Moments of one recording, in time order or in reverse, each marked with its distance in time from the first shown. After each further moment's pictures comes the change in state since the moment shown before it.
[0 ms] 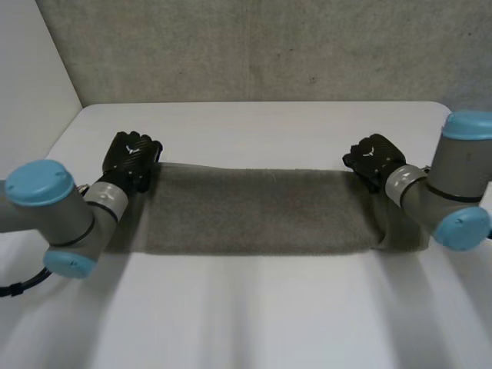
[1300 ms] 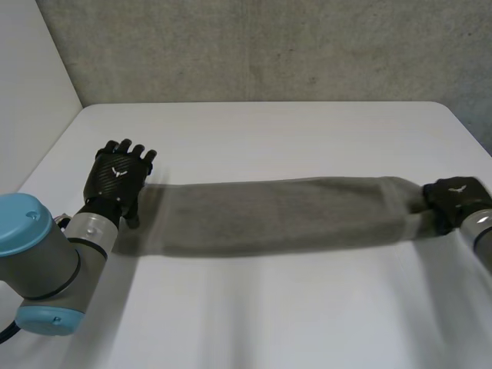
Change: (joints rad) left arm -0.047 0.340 -0.439 0.074 -0.140 0.071; right arm -0.270 -0.368 0.620 -0.162 0.117 0.283; left_hand -1.115 -1.153 -1.206 -1.160 -1.191; right_hand 0.511 0.503 0.490 0.496 0.488
